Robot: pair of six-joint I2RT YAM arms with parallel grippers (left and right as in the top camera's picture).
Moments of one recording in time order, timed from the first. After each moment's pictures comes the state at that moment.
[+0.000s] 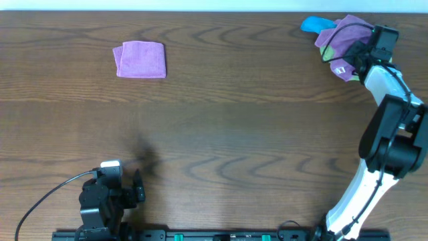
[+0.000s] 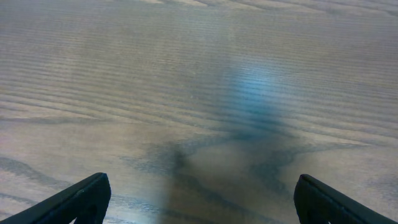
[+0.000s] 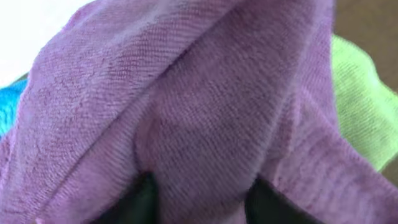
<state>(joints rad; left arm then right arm) 0.07 0.01 0.24 -0.91 0.00 0.00 -0.29 2.22 1.58 -0.12 0.05 0.36</state>
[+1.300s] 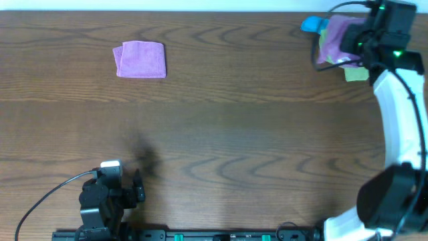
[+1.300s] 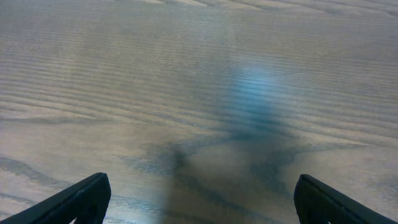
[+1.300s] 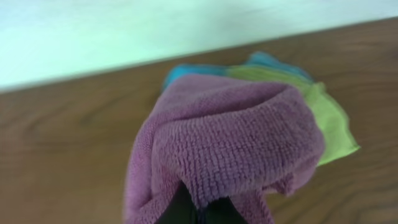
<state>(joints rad) 0.07 0.01 0.24 -0.91 0.00 0.00 -0.10 1.70 1.58 -0.58 -0.01 0.09</state>
